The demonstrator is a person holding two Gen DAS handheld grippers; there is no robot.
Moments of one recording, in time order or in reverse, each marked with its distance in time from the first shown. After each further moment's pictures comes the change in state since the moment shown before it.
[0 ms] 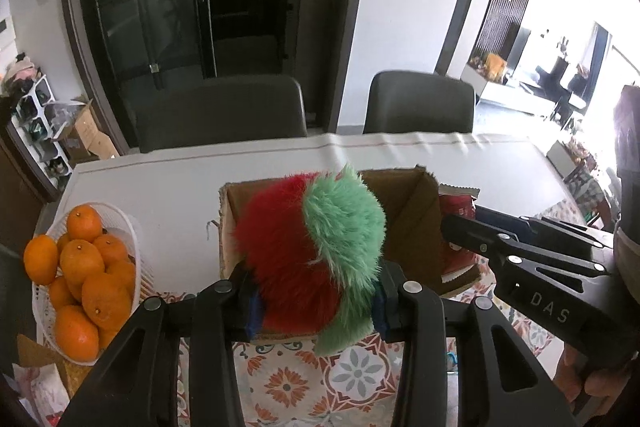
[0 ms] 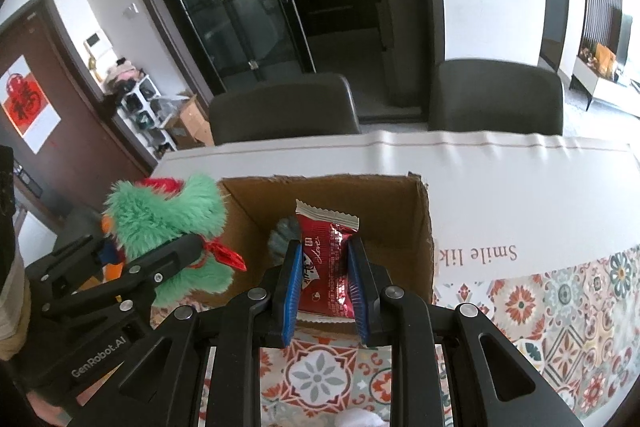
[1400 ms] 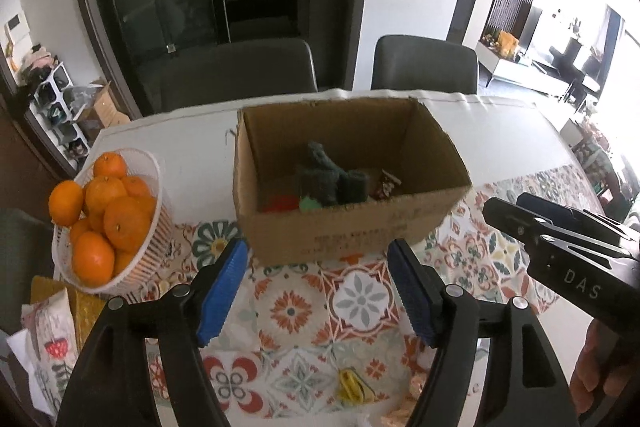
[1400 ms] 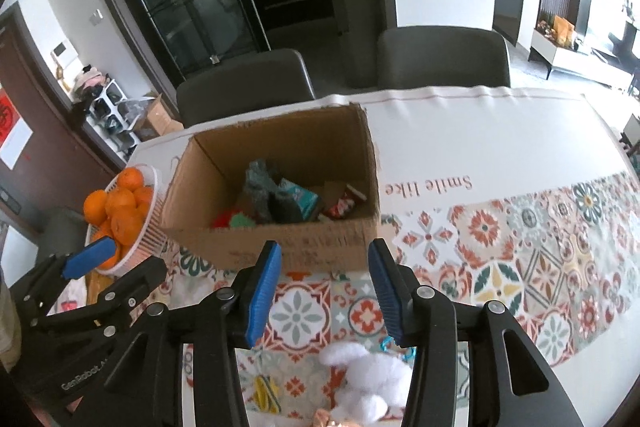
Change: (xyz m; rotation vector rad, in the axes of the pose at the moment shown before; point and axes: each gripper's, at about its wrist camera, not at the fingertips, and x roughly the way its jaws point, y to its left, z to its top) left arm -0.042 -0.021 -0.073 0.003 0.067 0.070; right arm -0.043 -0.009 -0.070 0.098 0.023 -0.121
